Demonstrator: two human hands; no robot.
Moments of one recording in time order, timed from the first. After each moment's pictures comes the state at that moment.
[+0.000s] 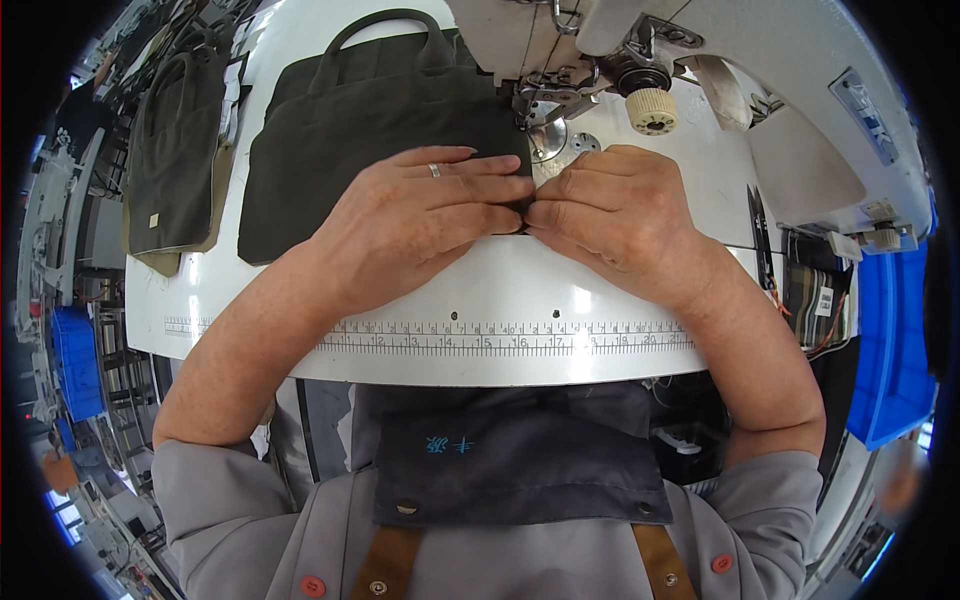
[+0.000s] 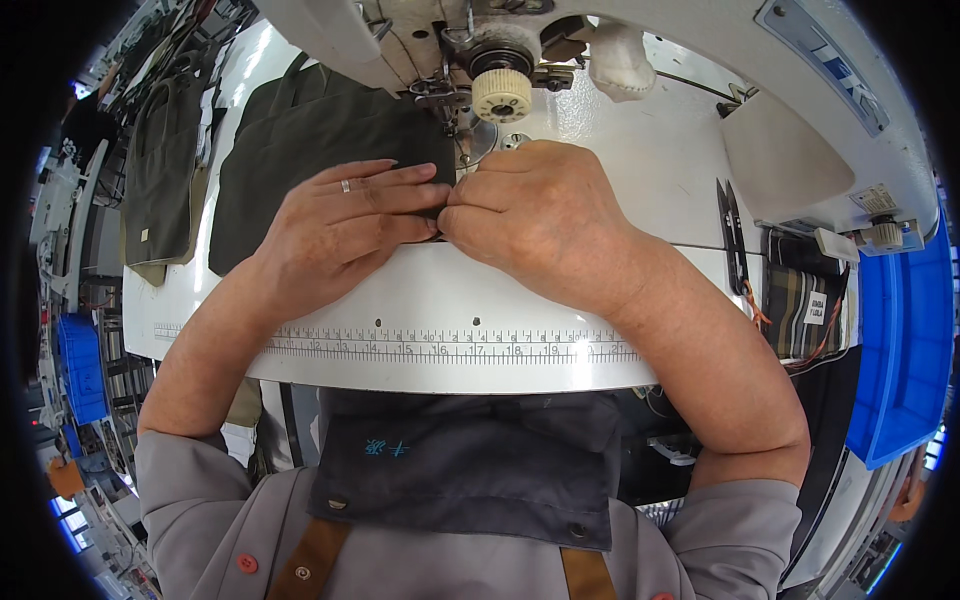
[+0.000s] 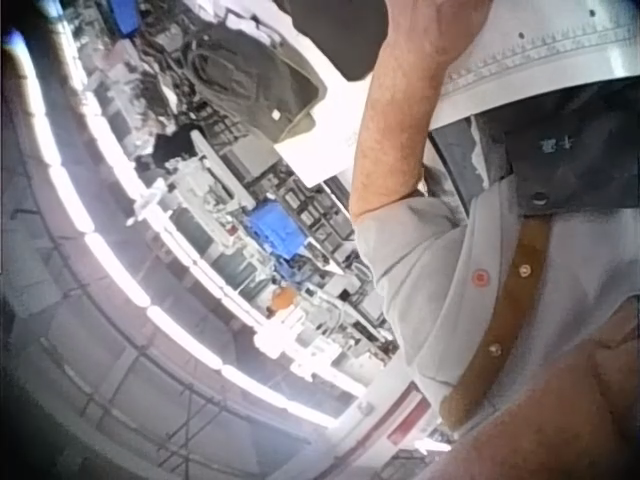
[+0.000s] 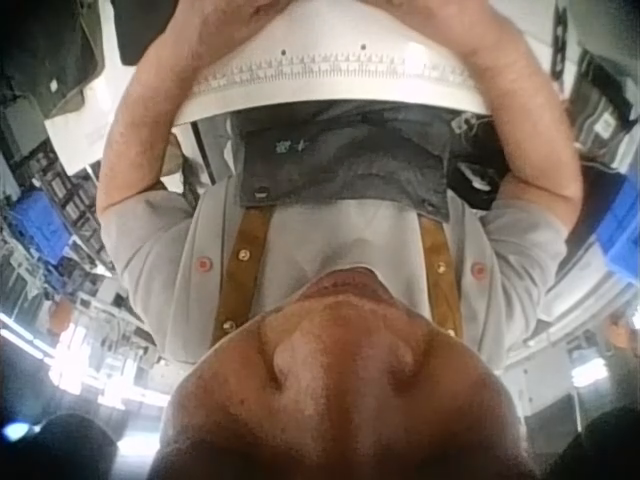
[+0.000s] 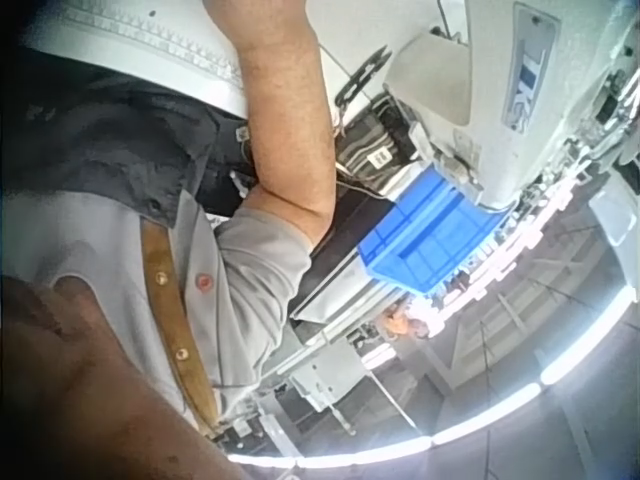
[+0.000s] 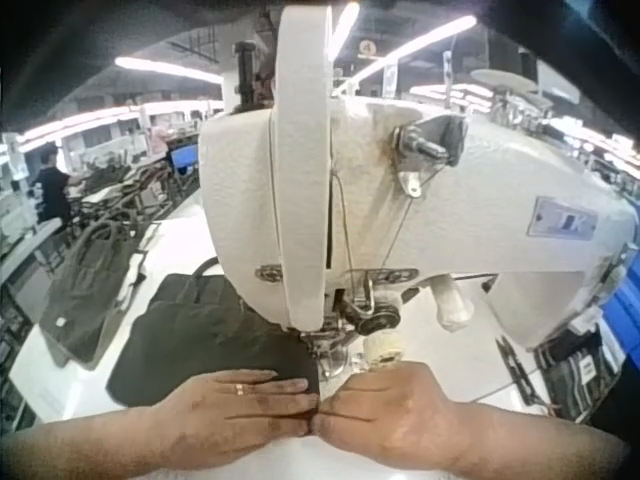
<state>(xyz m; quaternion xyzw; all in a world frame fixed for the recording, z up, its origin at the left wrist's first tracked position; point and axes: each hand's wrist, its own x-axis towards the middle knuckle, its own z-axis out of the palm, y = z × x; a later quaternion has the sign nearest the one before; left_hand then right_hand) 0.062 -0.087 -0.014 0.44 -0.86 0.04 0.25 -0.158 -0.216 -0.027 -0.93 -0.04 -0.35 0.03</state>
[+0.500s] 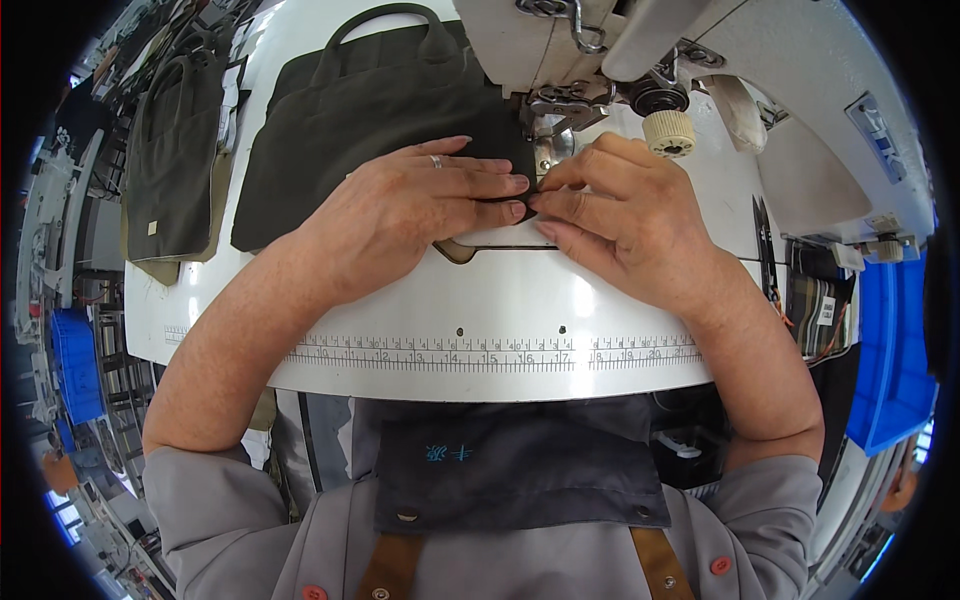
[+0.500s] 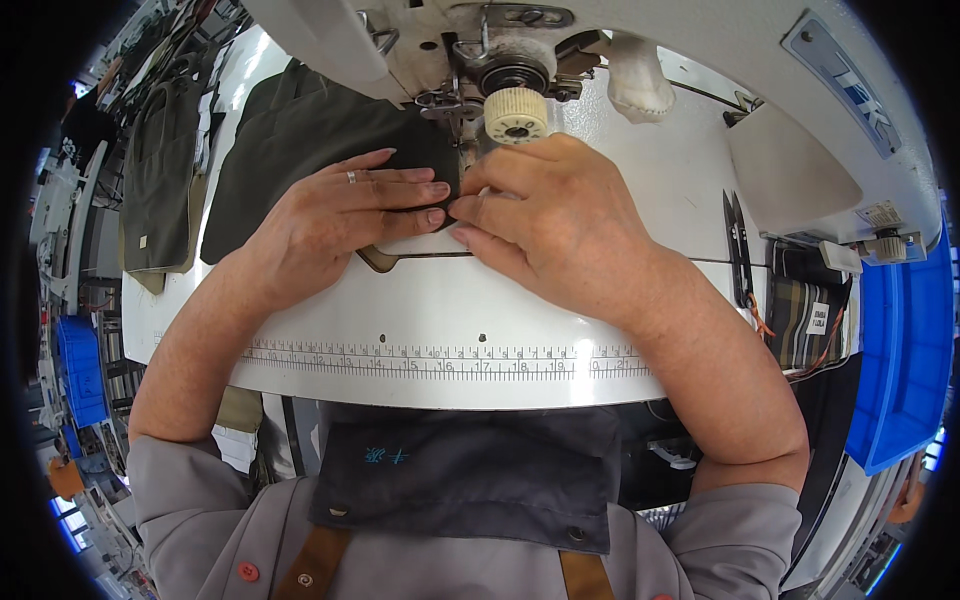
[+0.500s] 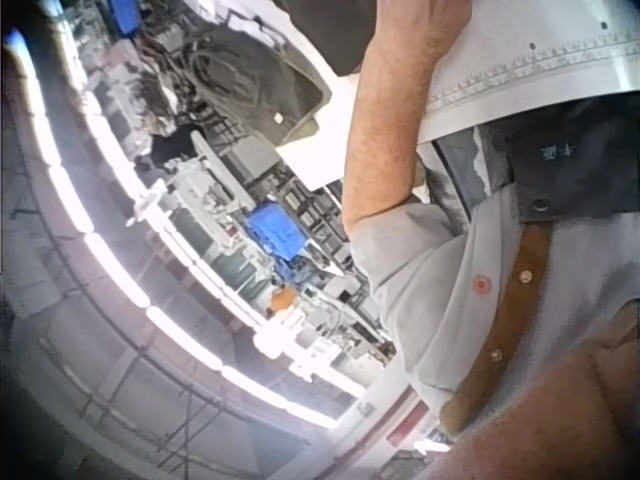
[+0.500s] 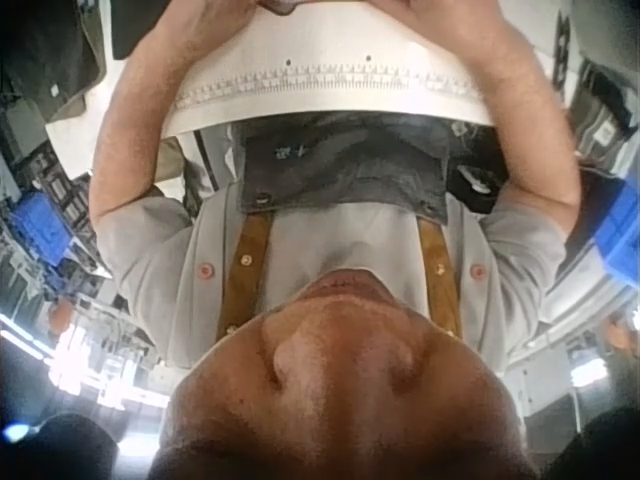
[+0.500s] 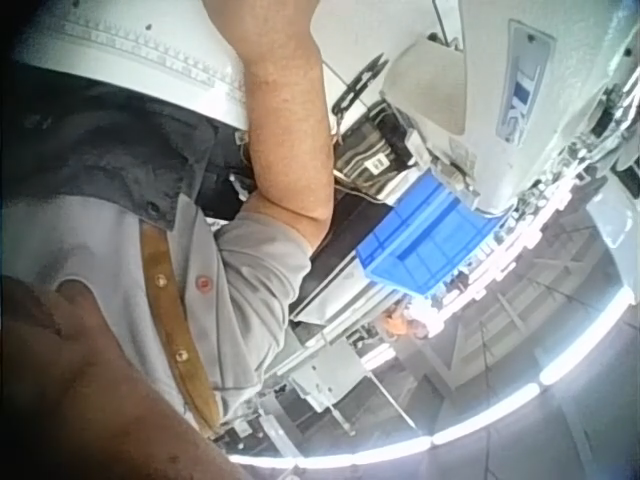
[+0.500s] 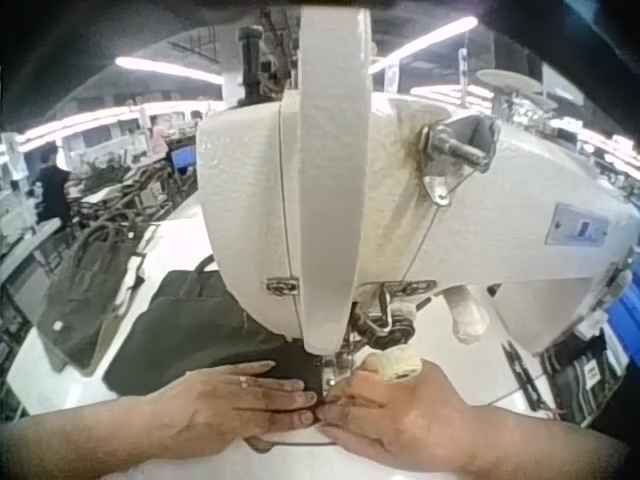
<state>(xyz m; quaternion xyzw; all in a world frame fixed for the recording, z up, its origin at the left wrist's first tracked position) 0.081 -0.099 -0.013 0.45 -0.87 -0.04 0.20 -0.161 -0.220 -0.022 -0.94 0.03 -0.32 0.10</state>
